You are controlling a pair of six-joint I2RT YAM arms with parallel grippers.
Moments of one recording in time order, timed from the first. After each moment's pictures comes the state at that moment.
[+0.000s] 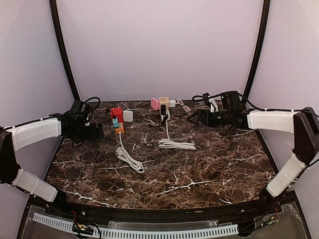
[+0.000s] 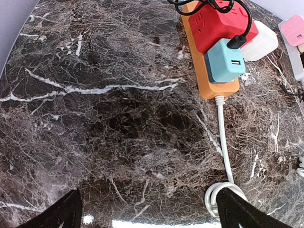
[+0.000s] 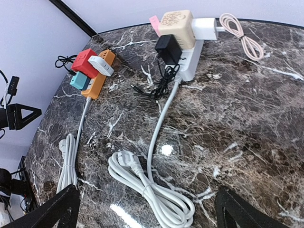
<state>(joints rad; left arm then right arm) -0.32 1.35 0.88 -0.50 -0.18 -0.49 0.43 1.57 0.97 0.01 -0.44 0.36</state>
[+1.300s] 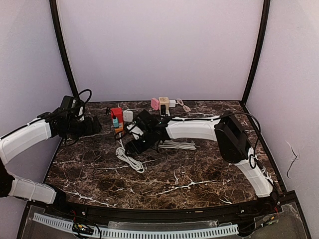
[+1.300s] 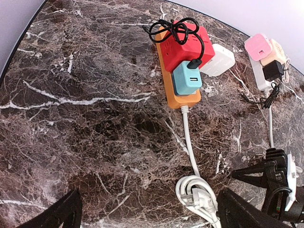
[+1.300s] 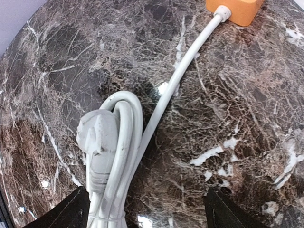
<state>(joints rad) -0.32 1.19 0.90 -0.54 -0.11 -0.51 1.00 2.43 2.01 -0.47 -0.23 0.20</state>
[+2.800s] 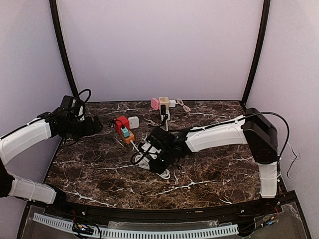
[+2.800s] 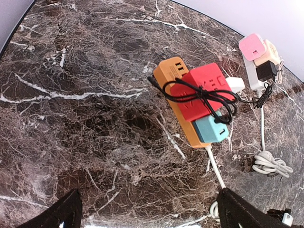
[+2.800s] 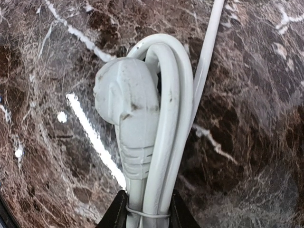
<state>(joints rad) -0.32 1.19 0.90 -0.54 -0.07 -0.56 1.09 2.09 1.47 -0.46 -0.07 0.14</state>
